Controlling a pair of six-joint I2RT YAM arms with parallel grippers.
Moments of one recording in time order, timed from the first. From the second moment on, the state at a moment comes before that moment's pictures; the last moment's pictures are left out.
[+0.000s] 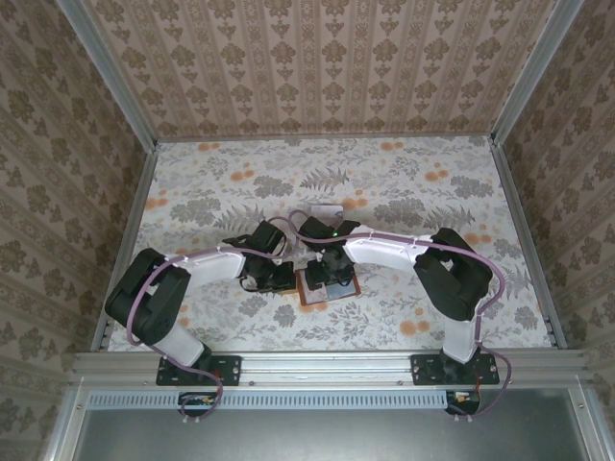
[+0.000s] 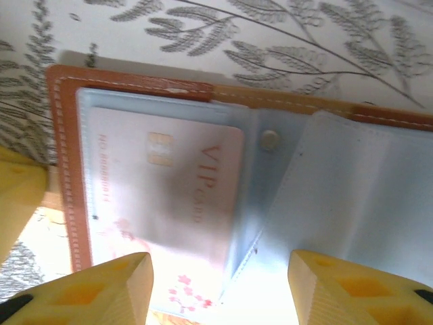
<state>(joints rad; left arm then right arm) -0.66 1.57 0.74 -0.41 0.41 -0.63 0.84 1.88 1.27 -0.78 -0.05 0.57</state>
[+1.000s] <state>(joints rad) -0.66 1.59 0.76 -0.41 0.42 -0.63 0.77 1.82 1.16 -0.90 0.13 0.52</state>
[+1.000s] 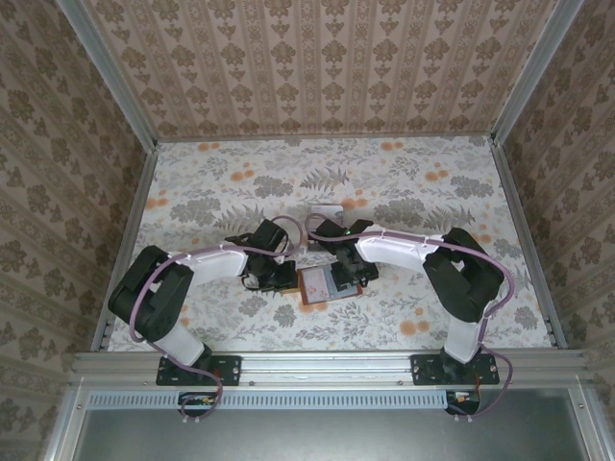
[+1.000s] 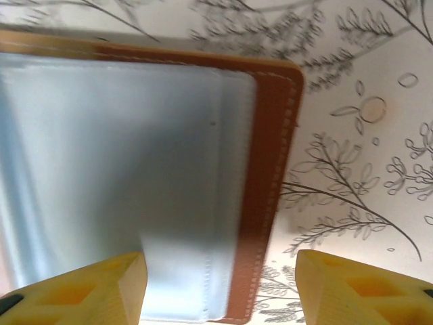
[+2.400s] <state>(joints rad) -0.76 1.67 0.88 -0.39 0.44 -0.65 0.74 1.71 1.09 -0.60 -0.28 0.58</state>
